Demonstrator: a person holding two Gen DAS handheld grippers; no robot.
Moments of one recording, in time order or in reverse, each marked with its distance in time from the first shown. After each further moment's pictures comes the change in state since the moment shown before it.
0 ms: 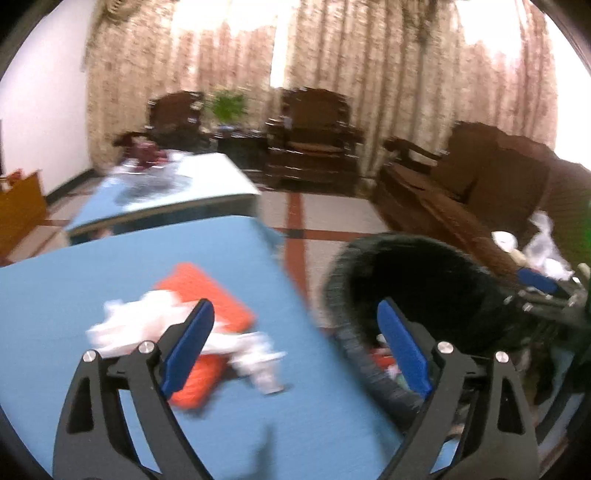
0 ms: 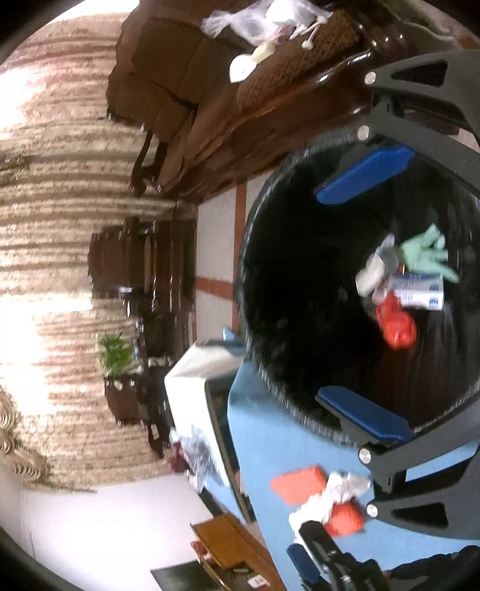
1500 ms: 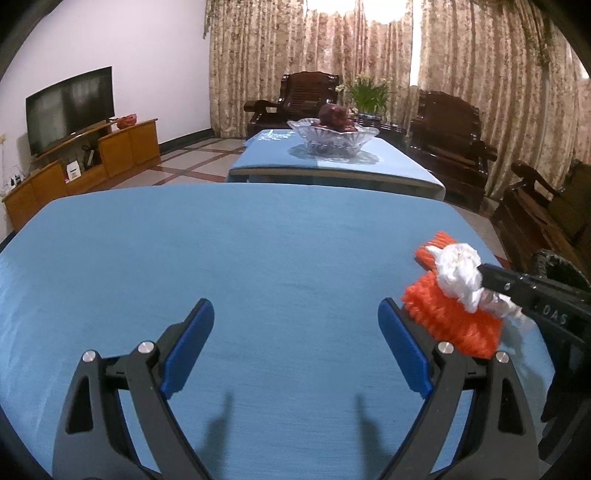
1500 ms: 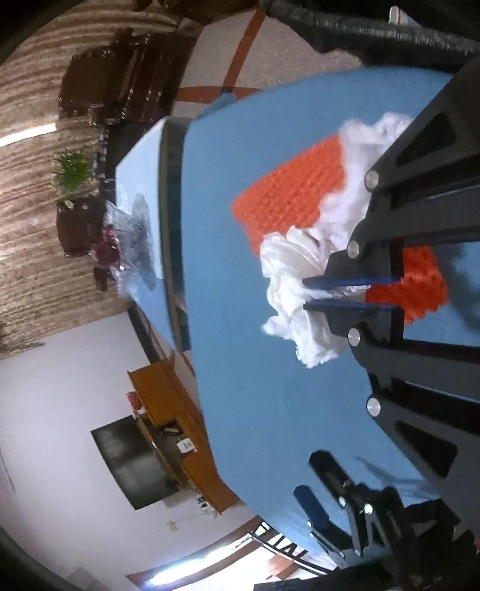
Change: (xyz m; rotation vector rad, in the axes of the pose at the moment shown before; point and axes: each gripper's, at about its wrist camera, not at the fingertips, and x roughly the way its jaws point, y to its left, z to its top) left arm -0.044 0.211 -0.053 -0.231 0.051 0.381; right arm 0.085 0.259 -0.015 -0.218 0.175 0.563
